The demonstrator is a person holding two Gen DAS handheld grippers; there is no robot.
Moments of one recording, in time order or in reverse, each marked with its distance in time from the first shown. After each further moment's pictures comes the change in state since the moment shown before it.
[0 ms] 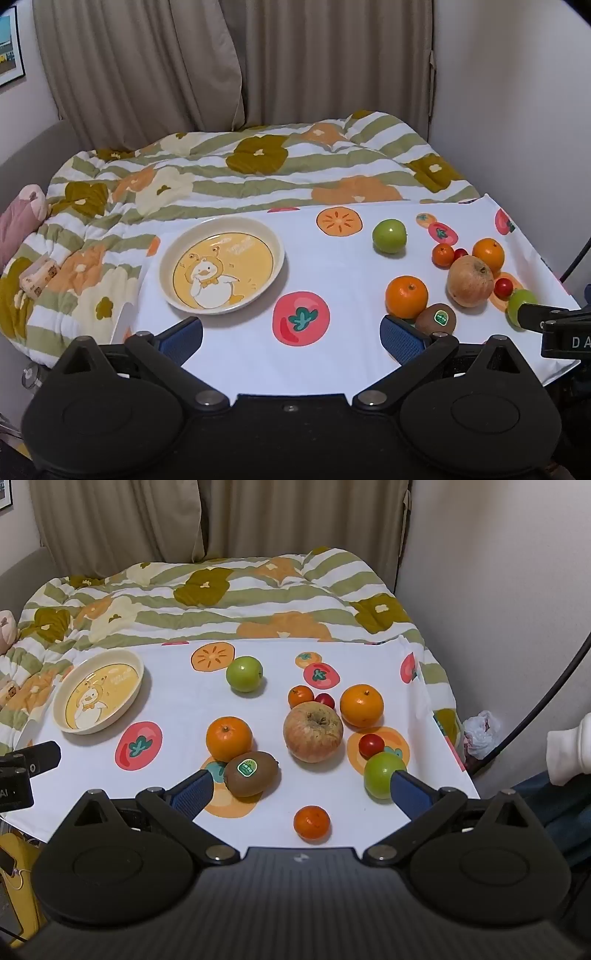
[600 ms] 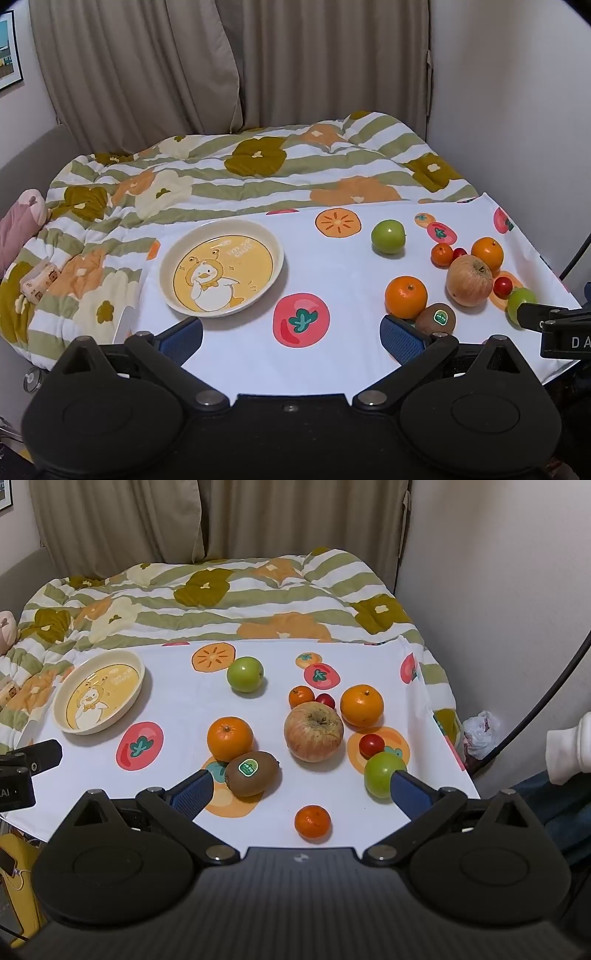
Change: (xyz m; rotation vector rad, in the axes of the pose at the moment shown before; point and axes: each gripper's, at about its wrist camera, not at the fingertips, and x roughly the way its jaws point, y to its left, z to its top) left arm -0.002 -0.002 0.000 0.015 -0.011 0.006; right arm -0.002 0.000 0.000 -0.004 -0.003 -0.001
